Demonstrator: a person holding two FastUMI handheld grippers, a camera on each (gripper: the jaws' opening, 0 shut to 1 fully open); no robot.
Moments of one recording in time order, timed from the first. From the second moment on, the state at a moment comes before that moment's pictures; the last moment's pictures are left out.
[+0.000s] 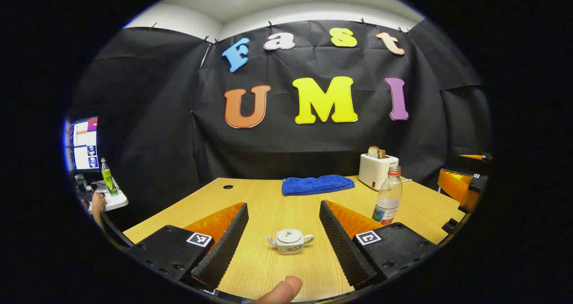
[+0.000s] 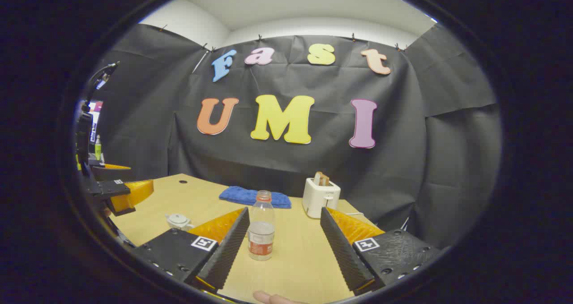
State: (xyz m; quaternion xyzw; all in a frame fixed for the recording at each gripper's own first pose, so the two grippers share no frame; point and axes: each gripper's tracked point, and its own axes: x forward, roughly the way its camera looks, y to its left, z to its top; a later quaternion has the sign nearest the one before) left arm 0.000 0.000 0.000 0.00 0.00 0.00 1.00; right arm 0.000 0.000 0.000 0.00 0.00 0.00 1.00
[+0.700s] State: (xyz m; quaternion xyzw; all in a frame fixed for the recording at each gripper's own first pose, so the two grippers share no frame) left arm 0.011 -0.008 -0.015 0.01 0.01 0.00 1.00; right arm 0.015 -0.004 -0.017 0.00 0.02 0.00 1.00
